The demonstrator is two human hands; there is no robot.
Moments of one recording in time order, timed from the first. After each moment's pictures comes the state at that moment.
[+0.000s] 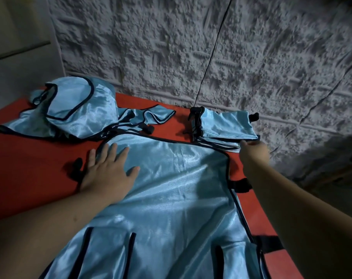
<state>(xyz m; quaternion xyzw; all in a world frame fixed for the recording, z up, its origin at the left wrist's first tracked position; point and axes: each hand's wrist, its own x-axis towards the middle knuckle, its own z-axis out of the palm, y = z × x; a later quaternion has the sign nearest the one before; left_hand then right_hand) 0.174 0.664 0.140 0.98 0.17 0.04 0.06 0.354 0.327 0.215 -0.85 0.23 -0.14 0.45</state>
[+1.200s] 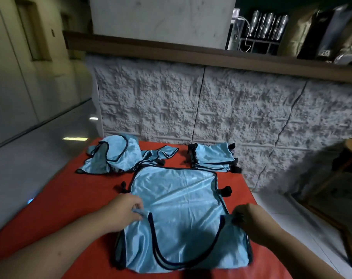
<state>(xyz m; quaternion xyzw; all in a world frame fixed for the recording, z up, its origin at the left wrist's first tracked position) -0.011 0.664 0.292 0.97 -0.02 -0.03 0.26 0.070 0.263 0.303 -0.98 -0.17 0.06 0.11</state>
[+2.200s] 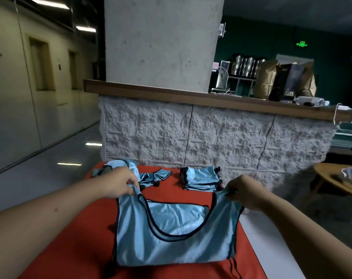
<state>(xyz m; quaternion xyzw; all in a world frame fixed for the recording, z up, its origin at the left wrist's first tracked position) -0.057 0.659 0.468 0.99 -0.06 0.02 0.14 0.016 0.262 0.485 -0.97 -0.20 -0.01 0.12</state>
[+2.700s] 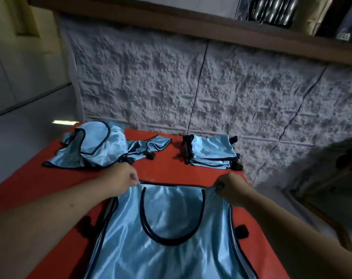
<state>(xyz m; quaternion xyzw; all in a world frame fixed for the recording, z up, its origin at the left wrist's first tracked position) 0.146 0.678 0.262 0.98 0.01 -0.01 0.21 0.214 0.319 0.288 -0.98 -0.16 0.07 0.13</state>
